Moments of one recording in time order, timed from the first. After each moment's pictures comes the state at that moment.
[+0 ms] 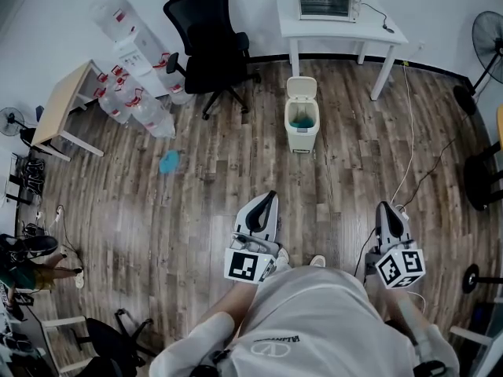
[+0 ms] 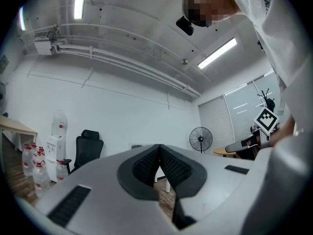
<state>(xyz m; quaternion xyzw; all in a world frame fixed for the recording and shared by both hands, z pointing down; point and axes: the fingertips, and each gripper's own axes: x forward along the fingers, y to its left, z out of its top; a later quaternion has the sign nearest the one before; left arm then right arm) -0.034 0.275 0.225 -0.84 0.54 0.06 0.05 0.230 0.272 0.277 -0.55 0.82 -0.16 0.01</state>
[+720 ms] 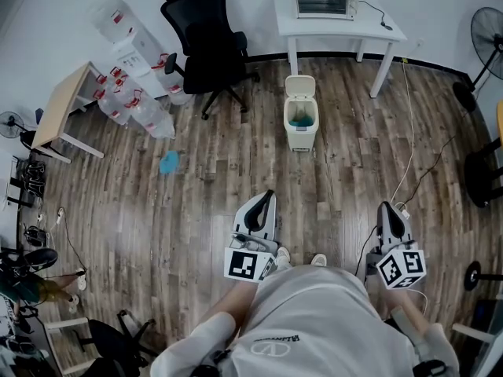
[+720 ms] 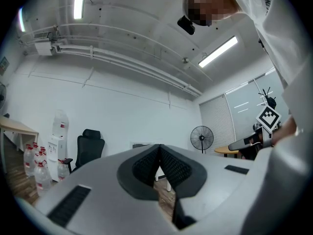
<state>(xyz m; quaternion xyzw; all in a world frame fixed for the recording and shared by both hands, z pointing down) -0.036 0.268 0.228 -0.84 0.54 0.06 0.05 0.237 0.271 0.277 -0.56 0.81 -0.16 0.01</state>
